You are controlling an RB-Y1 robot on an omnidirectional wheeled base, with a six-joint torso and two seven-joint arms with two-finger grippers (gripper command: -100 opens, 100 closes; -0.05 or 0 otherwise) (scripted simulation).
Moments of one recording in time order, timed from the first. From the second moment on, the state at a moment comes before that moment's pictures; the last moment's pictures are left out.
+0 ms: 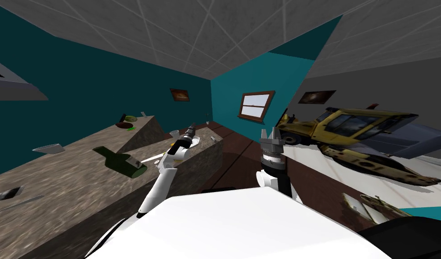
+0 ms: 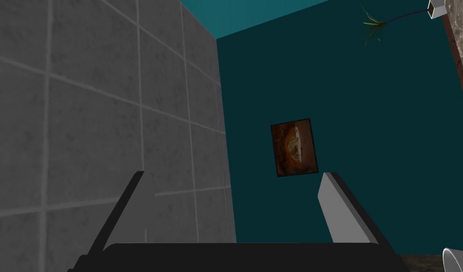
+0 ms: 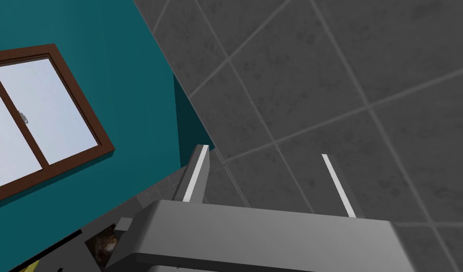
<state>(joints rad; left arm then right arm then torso) -0.15 0.26 0.01 -1.87 0.22 0.19 -0.32 0.47 -0.01 -0.06 -2.29 -0.01 -0.64 -0.05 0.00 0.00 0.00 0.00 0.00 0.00</state>
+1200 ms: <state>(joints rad) -0.42 0.30 -0.02 -1.61 0.32 0.49 -0.39 0.47 -0.01 -0.06 -2.29 -0.01 -0.64 -0.05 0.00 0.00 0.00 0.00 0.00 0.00</state>
